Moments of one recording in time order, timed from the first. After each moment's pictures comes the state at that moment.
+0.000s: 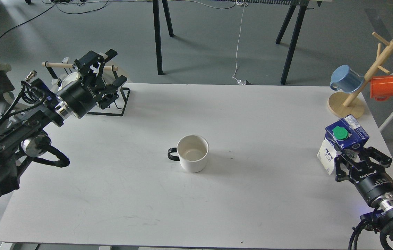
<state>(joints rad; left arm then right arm) -0.62 0.51 -0.69 -0.83 0.57 -0.49 -0.49 0.00 -0.54 1.01 1.19 0.61 0.49 0.03</state>
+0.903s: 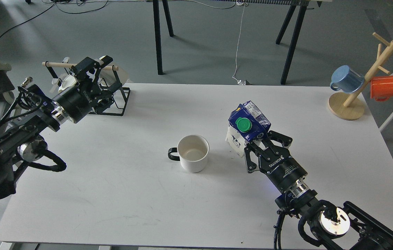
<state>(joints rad) -0.60 0.51 -0.69 -0.81 0.57 -0.49 -0.49 0.15 -0.22 0.80 1.24 0.37 0.49 0.02</state>
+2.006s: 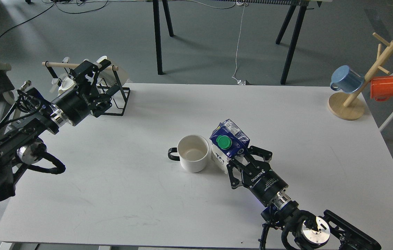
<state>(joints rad) -0.59 0.51 -0.69 -0.79 0.57 -0.49 -0.49 0.16 -0.12 0.74 1.15 0.31 0.49 0.02</state>
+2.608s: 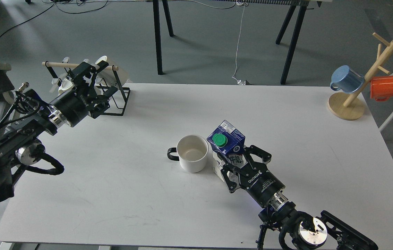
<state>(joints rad) -0.59 0.51 -0.69 -0.77 0.57 -0.49 -0.49 0.15 -0.12 0.74 1.16 0.30 0.49 0.02</state>
